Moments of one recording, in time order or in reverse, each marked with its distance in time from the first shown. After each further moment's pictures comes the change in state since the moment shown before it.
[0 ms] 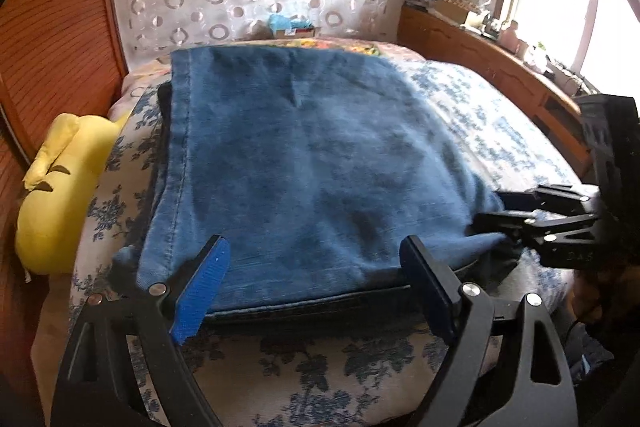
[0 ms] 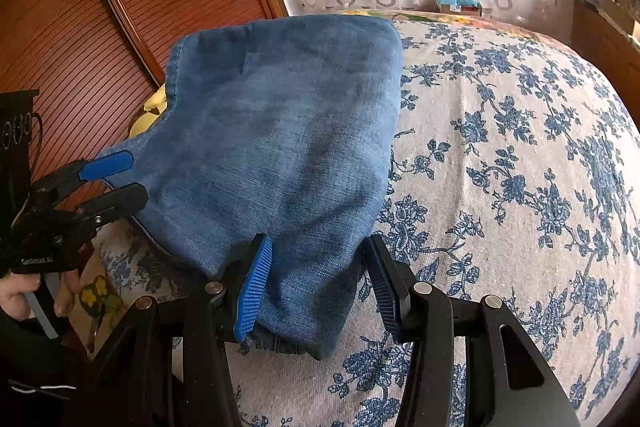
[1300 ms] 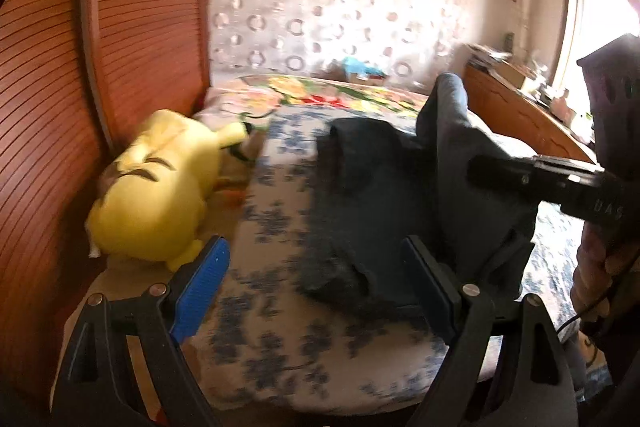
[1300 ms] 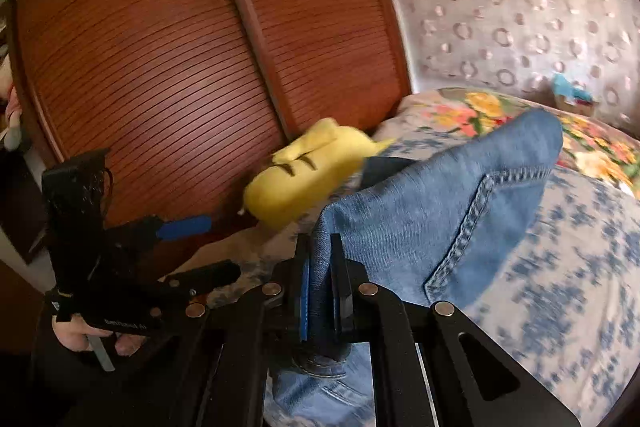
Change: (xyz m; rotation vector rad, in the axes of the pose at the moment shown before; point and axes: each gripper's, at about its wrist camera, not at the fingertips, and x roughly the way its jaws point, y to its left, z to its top) left arm -0.091 0.106 -0.018 -0.195 -0.165 0.166; right arm 0.005 0.121 0.098 -0.275 -0.176 0.340
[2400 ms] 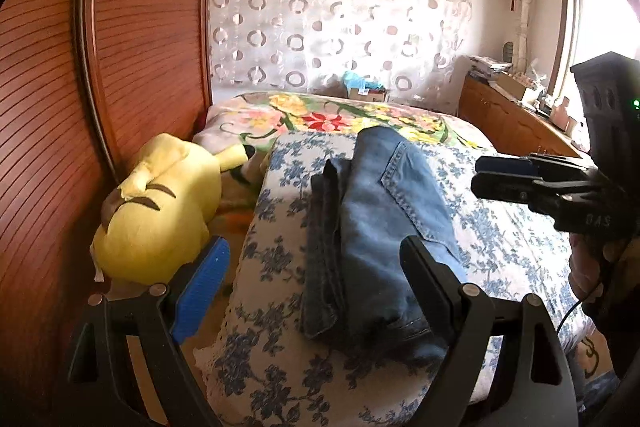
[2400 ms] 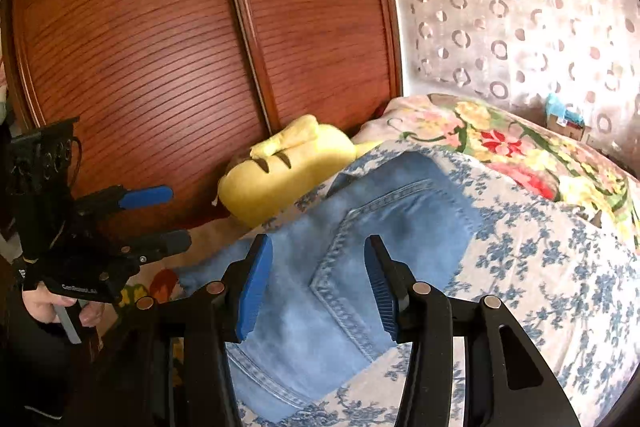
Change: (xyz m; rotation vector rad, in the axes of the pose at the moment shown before) left arm -0.001 -0.010 0.030 0.025 -0.050 -0.010; right arm 0.021 -0.027 0.031 -0.084 0.031 -0.097
